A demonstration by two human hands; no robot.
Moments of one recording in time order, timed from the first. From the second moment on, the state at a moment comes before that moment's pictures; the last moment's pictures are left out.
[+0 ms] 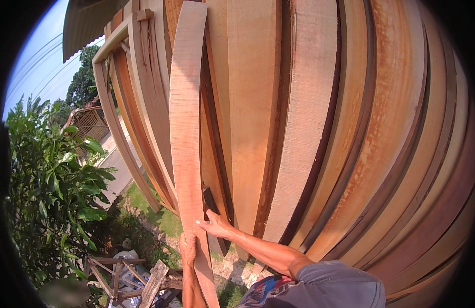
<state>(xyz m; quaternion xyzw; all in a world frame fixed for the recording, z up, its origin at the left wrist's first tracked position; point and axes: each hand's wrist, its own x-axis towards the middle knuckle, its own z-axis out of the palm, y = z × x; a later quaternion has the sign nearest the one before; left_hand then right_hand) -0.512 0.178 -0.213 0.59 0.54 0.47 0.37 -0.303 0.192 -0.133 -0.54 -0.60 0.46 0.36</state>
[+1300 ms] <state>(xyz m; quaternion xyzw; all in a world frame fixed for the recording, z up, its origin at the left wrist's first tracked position) -0.205 0.155 -0.096 0.69 0.18 0.39 0.58 -0.060 0.098 -0.017 -0.57 -0.49 0.09 0.66</state>
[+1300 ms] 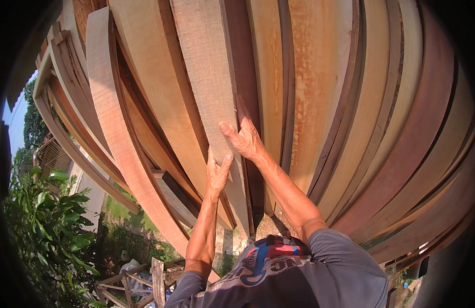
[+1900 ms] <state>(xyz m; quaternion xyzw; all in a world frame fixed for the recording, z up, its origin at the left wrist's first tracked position) -0.189 0.013 -0.062 0.68 0.13 0.41 0.60 -0.074 -0.084 0.003 -0.48 -0.39 0.16 0.77</state>
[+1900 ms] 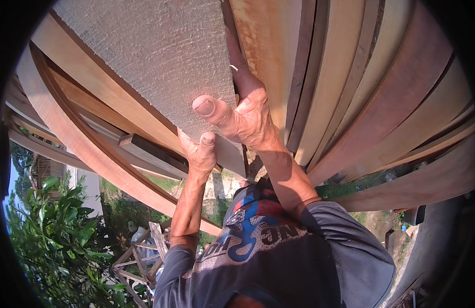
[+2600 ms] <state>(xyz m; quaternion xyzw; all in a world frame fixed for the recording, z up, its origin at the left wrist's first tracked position) -0.023 -0.092 -0.081 0.72 -0.05 0.33 0.61 0.077 -0.217 -0.036 -0.58 -0.32 -0.18 0.73</state>
